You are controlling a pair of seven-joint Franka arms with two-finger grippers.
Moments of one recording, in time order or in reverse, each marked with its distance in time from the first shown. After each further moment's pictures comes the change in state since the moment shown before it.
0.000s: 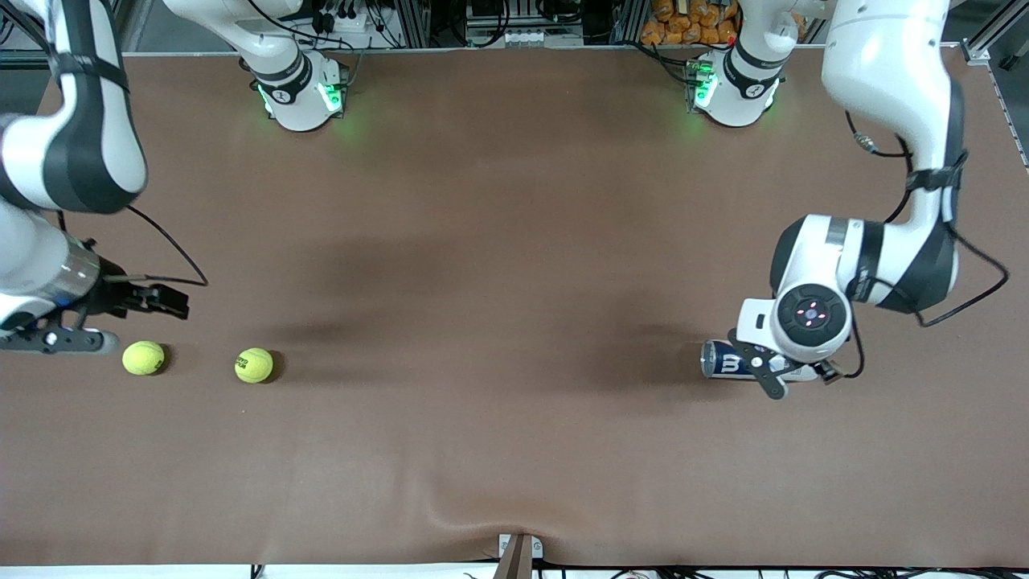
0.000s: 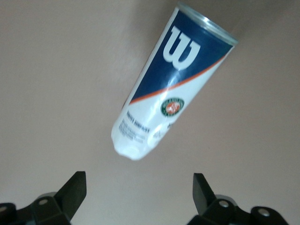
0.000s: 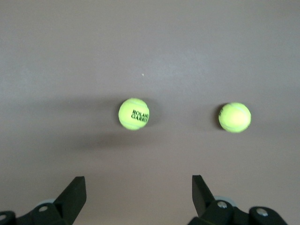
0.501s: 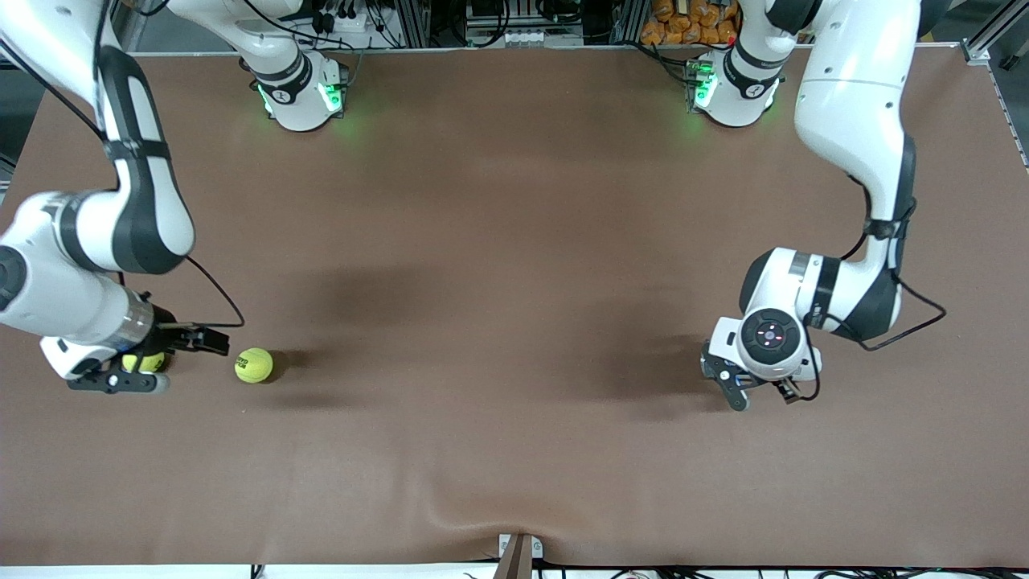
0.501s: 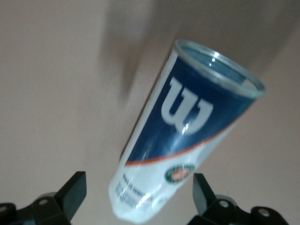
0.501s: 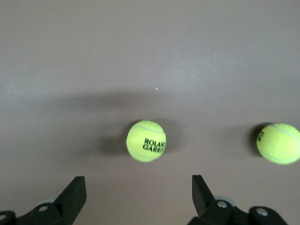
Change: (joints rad) left arm -0.010 0.126 -0.001 0.002 0.008 0.158 0.018; right arm 0.000 0.166 0.001 -0.004 0.062 0.170 0.000
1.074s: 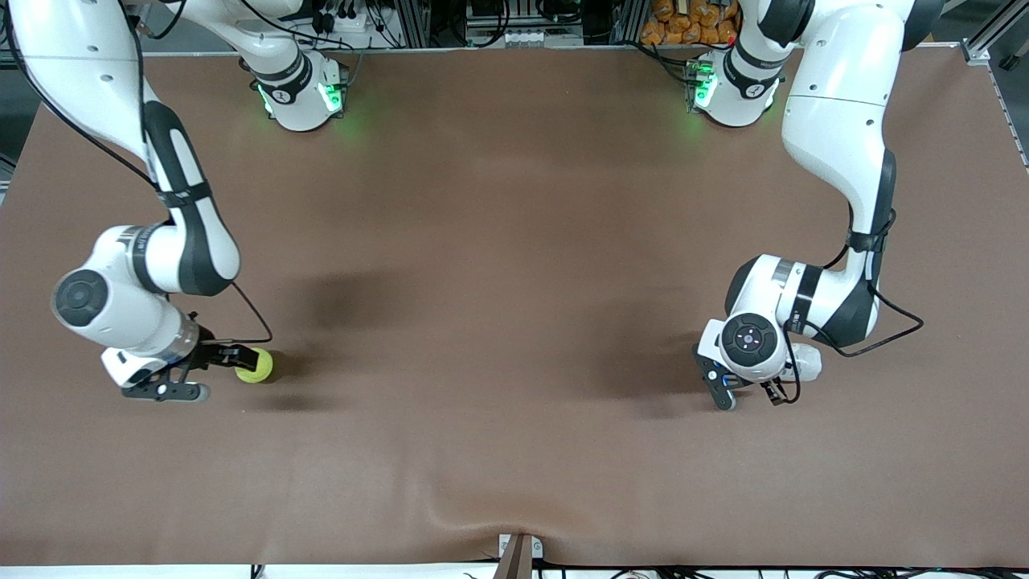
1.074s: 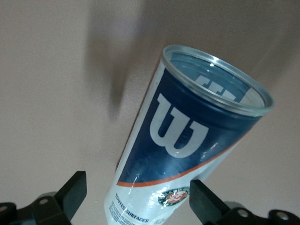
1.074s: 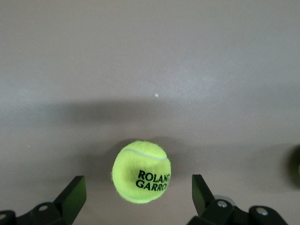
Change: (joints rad) left arm -0.007 0.027 0.001 0.000 0.026 0.008 0.001; right arm 0.003 0.088 0.003 -0.159 0.001 0.310 0.000
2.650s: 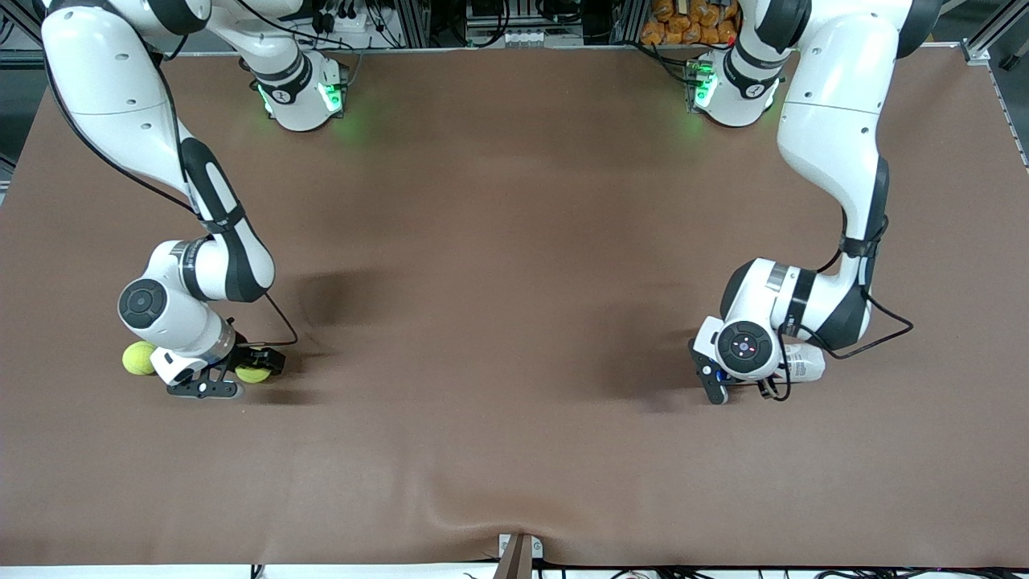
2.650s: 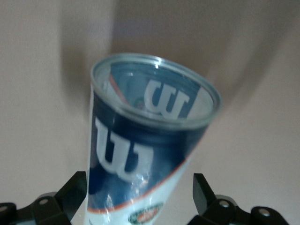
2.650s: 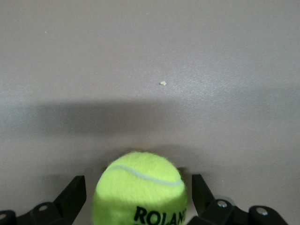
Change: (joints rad) left arm -0.001 0.035 -0.009 0.013 -0.036 -0.031 0.068; right arm 0.004 0.106 0.002 -0.043 0.000 0.178 0.001
